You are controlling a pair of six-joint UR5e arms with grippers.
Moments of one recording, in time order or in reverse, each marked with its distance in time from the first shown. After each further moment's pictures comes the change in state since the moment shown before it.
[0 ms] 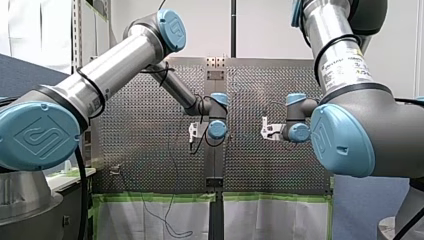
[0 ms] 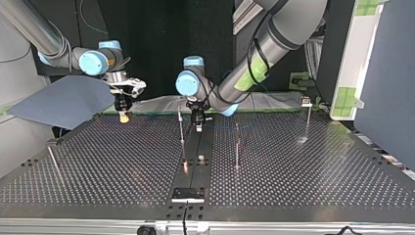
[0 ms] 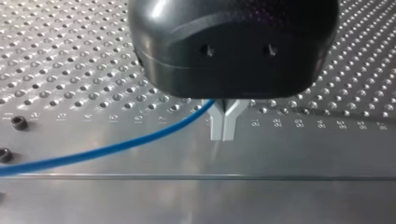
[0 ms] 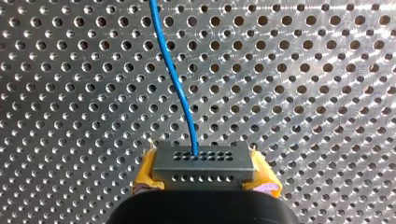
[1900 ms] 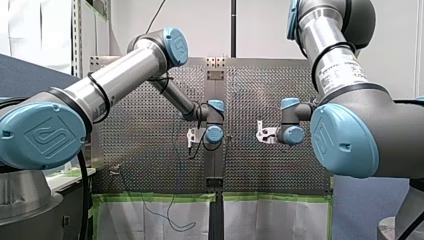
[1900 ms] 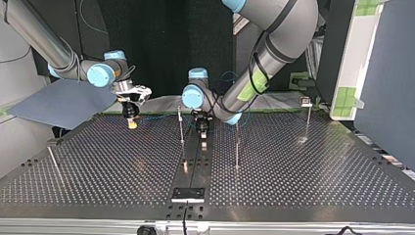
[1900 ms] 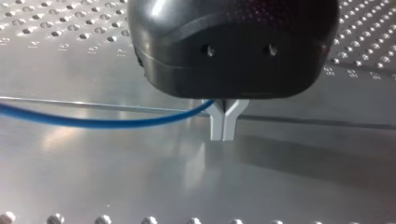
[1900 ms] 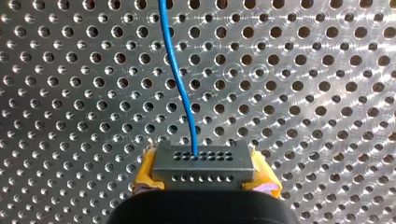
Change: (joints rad) left arm 0.057 -0.099 0.120 -0.048 0.043 -0.041; right arm 0.025 0.099 -0.138 0.067 -0.025 -0.012
